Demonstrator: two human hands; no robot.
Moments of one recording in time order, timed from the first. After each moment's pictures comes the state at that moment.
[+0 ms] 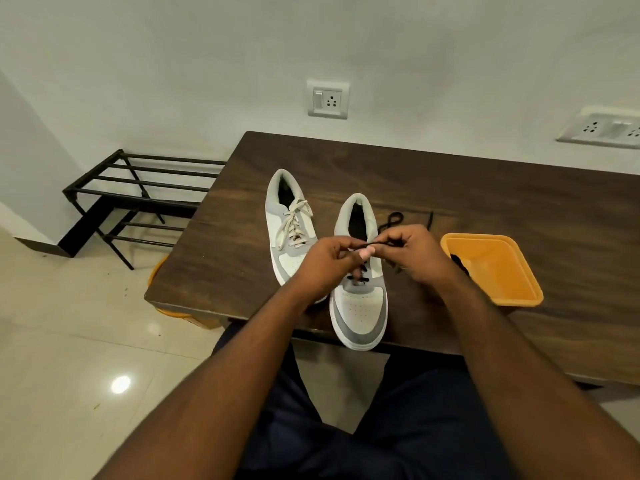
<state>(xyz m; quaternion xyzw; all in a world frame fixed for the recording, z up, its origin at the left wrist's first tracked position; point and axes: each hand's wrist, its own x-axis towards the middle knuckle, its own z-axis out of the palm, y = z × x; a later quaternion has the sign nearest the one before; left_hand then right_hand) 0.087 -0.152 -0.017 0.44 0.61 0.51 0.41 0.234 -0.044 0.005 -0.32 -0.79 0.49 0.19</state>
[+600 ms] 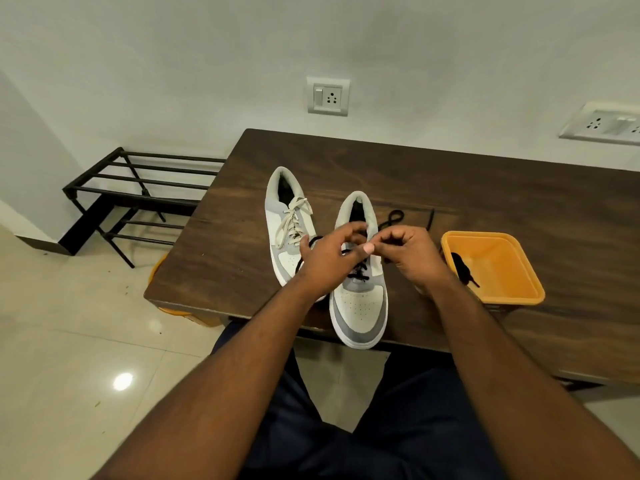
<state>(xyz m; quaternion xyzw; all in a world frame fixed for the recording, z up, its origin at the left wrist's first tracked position) 0.089 -0.141 -0.022 0.50 0.73 0.39 0.26 0.226 -0.047 -0.013 -0.35 -0.70 0.56 0.27</state>
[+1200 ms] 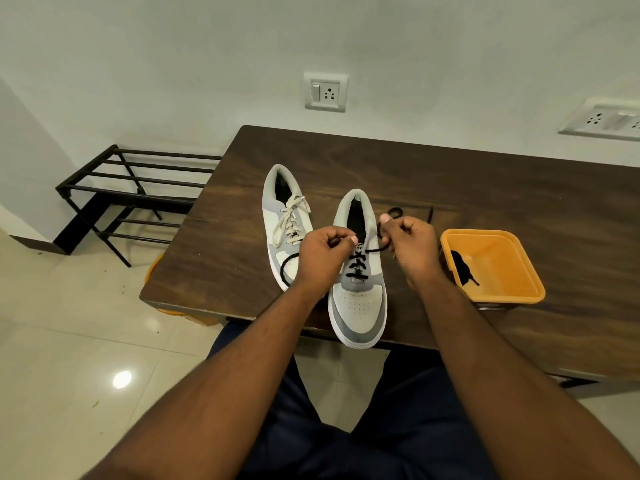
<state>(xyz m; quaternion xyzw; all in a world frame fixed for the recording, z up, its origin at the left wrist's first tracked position) 0.089 -0.133 -0.038 0.35 0.66 0.60 0.29 0.212 -0.041 -0.021 -0.50 -0.61 0.51 0.36</state>
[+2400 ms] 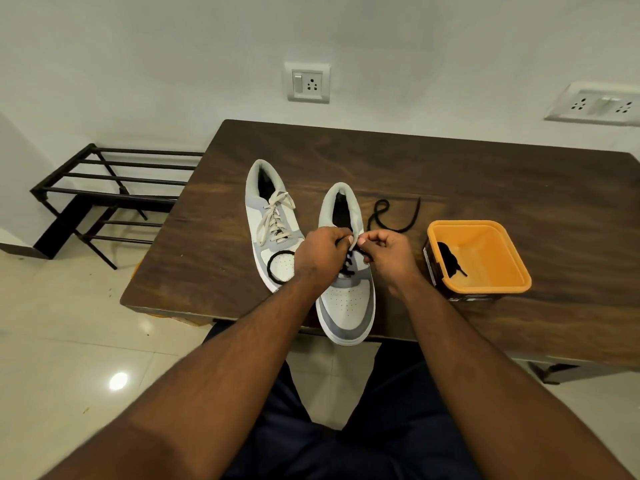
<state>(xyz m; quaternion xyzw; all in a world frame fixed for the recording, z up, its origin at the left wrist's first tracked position) 0.099 -0.111 -0.041 0.49 0.78 0.34 0.20 0.215 -0.039 -0.060 -0.48 -0.61 0.56 0.30</state>
